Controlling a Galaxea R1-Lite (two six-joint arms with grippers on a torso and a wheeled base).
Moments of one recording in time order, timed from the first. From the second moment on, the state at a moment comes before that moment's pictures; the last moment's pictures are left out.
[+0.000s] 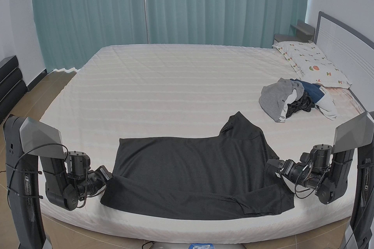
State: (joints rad) left arm -0.04 2.40 -0.43 -1.34 -0.11 -0.73; right arm 0.06 2.38 -0.37 -1.51 0.30 0.66
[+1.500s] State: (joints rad) left arm -0.04 2.40 -0.43 -1.34 -0.11 -0.73; right arm 0.01 2.51 -0.26 -1.55 0.42 0.40
